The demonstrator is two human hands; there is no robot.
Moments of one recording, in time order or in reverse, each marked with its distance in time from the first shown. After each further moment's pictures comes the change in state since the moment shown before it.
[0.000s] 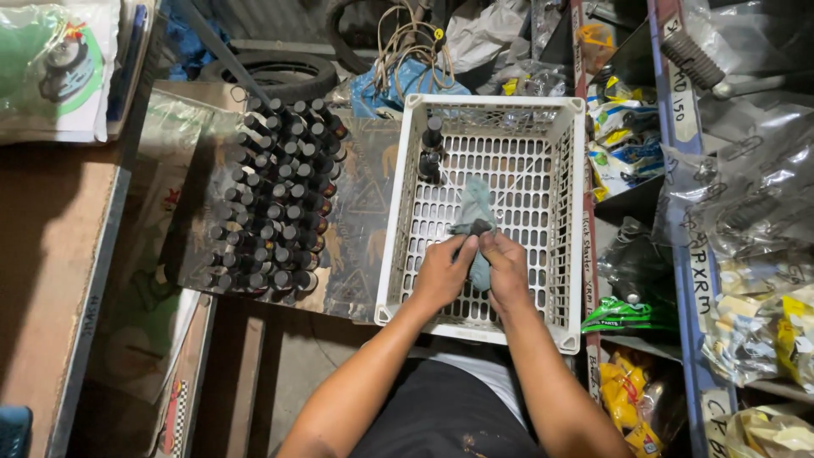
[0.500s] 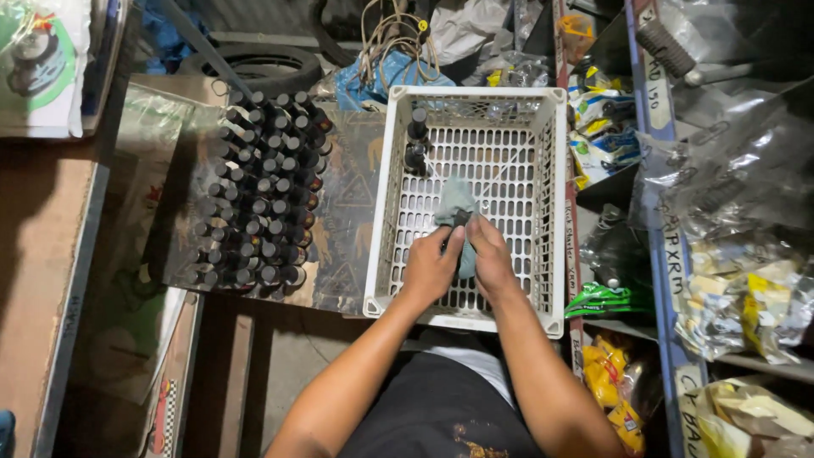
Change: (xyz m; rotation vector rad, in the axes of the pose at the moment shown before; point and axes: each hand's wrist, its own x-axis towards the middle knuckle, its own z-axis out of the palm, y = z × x) left_hand -0.006 0.020 0.000 0.094 0.077 -0.002; right_hand 0.014 0.015 -0.016 0.023 -0.173 0.025
